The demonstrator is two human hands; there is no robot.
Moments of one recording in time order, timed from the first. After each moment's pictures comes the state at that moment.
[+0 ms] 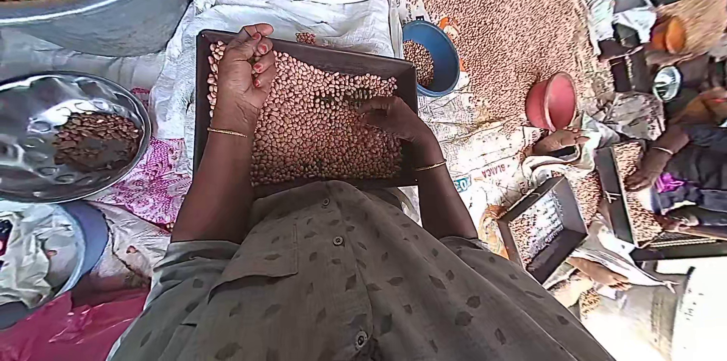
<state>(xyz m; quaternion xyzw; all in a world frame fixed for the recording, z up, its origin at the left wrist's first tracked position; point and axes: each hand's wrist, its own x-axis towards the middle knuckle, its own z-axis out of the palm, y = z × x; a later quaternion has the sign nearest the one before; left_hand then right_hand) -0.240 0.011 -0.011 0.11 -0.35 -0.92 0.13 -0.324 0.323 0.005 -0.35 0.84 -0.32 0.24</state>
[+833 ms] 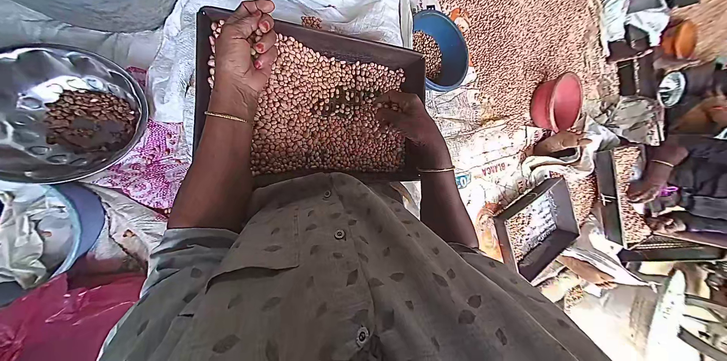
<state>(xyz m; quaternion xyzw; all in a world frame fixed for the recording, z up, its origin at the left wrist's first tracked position) -0.241 0.005 -0.012 0.12 -0.37 -0.91 0.14 -0.303 0.333 0.010 -0.26 0.89 -0.32 0.20</state>
